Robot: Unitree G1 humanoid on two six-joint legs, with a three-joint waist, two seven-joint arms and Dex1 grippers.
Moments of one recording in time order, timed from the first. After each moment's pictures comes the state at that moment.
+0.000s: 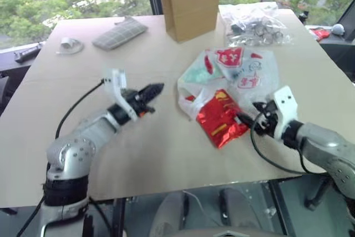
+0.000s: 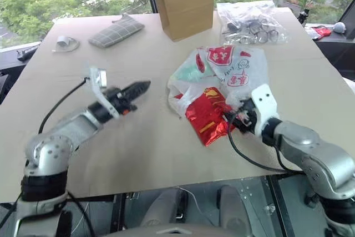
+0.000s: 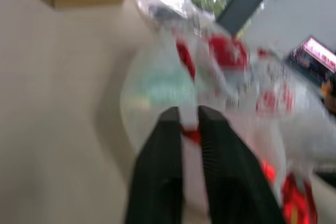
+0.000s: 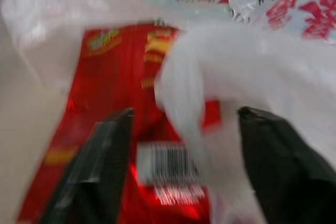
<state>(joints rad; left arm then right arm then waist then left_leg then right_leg) -0.22 0.60 0.21 -0.30 -1.01 0.75 -0.38 -0.07 -0.75 -0.05 -0.67 0.72 0.88 0.22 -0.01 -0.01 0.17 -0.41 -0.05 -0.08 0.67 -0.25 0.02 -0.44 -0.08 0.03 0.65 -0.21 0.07</state>
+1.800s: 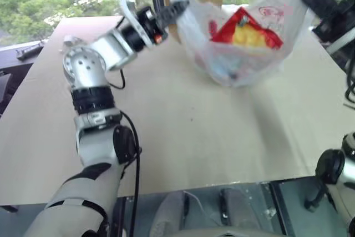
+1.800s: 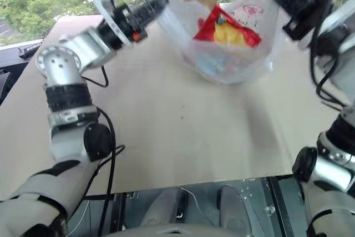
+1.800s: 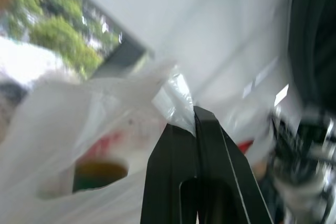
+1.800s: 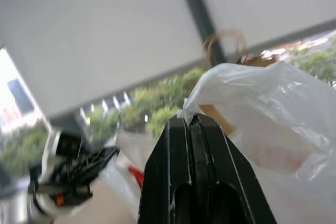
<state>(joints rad) -1.26 0.36 0.52 0.52 -0.99 1.02 -0.44 -1.02 -0.57 -0.56 -0.11 1.32 0.97 -0.07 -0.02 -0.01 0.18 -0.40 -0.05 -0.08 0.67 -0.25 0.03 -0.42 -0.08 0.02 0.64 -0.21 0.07</state>
